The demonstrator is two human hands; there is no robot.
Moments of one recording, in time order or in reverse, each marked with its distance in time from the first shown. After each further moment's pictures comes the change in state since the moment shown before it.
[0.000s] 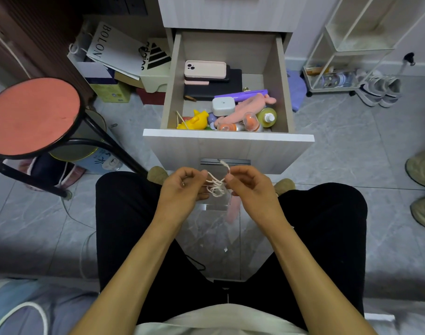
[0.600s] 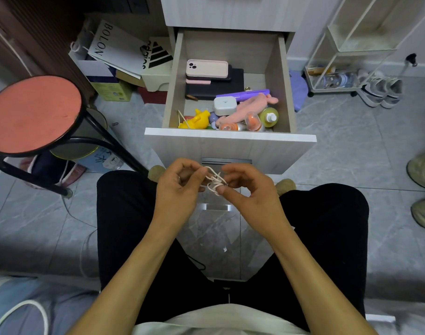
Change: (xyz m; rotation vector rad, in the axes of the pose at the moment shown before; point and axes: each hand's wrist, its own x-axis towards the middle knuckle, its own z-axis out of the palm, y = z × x) left_hand -0.012 0.012 -0.005 0.118 0.011 0.336; right_hand -0.016 -0.017 0.003 -0.138 -0.084 -0.272
